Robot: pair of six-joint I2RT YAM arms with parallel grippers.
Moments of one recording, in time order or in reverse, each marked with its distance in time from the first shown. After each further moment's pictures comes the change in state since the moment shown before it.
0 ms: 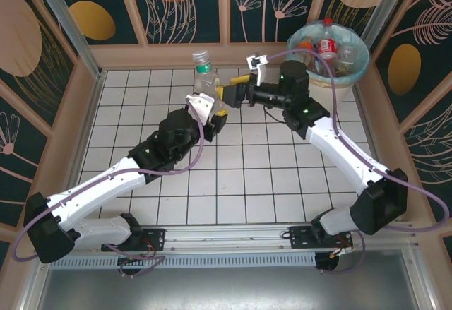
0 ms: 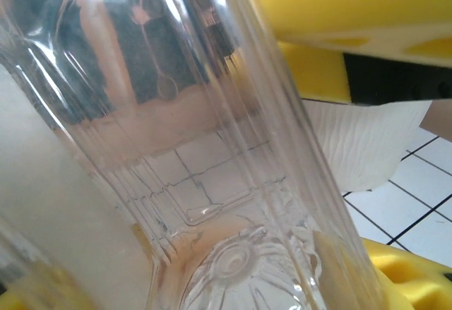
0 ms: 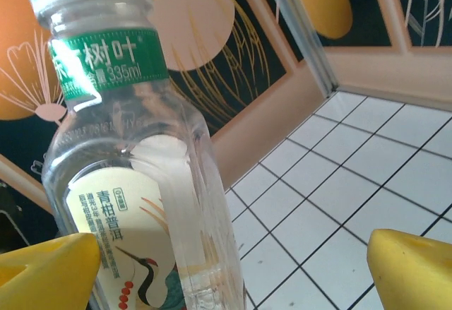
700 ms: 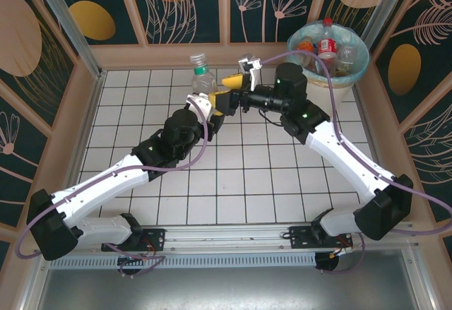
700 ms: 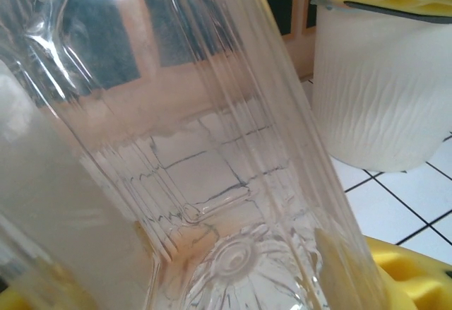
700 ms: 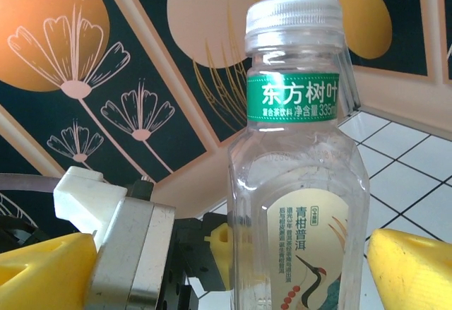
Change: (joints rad) left arm 0.009 0.031 0.008 -0.051 -0.058 -0.032; right arm 0.074 -0.058 0.012 -0.025 0.048 -0.098
